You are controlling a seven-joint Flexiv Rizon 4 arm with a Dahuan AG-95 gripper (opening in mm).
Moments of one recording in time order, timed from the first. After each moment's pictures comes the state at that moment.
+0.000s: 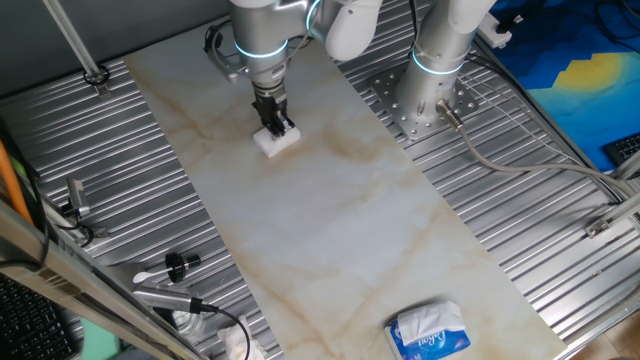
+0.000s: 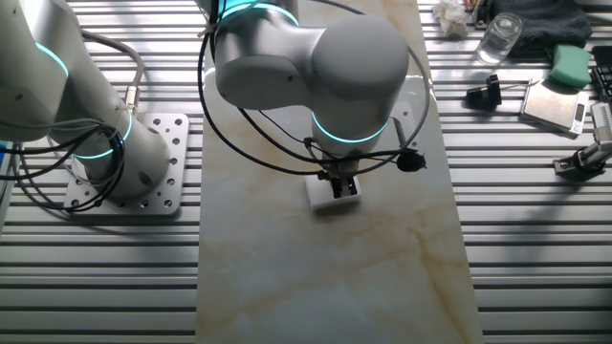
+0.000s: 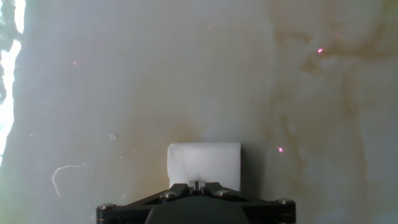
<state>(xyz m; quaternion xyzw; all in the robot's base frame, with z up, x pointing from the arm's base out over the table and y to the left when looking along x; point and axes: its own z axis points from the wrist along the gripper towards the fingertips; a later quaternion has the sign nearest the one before) 0.416 -0.043 0.026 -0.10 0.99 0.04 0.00</state>
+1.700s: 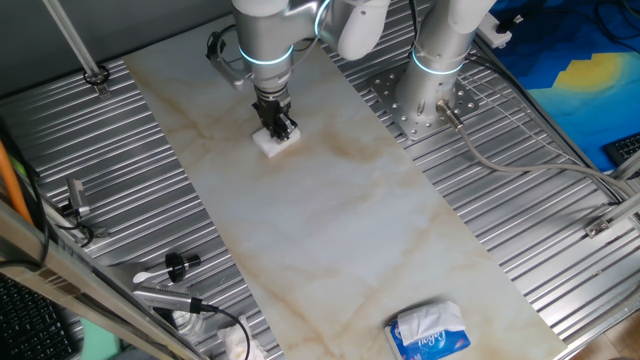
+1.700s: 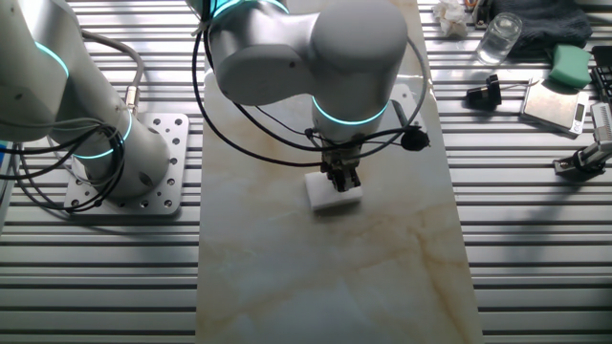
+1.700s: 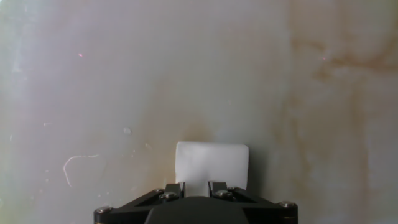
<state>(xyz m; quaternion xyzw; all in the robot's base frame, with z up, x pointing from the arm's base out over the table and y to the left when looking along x) 0.417 -0.045 0.034 -0.14 0.99 0.00 0.00</state>
